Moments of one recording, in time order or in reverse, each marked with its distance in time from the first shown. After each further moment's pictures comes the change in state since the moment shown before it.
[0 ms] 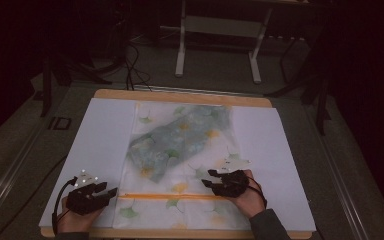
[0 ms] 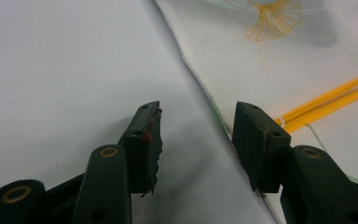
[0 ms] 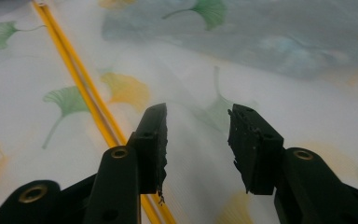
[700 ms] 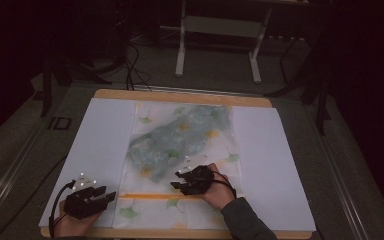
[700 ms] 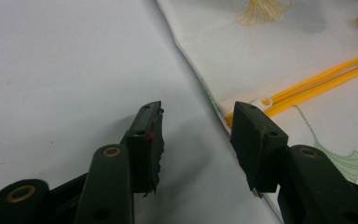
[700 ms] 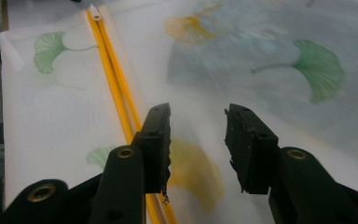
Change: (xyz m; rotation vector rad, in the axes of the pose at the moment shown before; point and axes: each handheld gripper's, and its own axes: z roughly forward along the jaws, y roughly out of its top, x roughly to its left) left arm -0.002 -0.005 -0.006 0.023 -0.015 0.000; right arm 0.040 0.054 0.063 0.075 0.143 -0.152
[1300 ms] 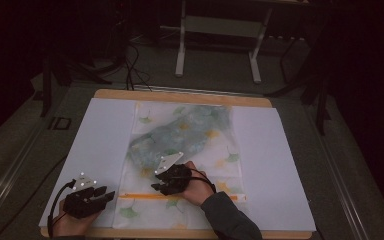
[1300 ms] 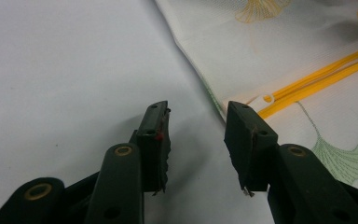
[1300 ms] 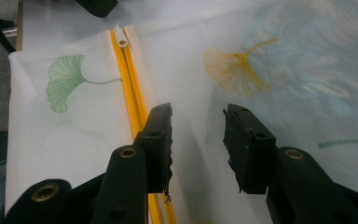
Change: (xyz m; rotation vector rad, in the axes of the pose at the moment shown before) left arm 0.001 0.001 -0.001 0.008 0.003 0.036; right arm 0.015 0.036 0.045 0.041 0.078 -0.068
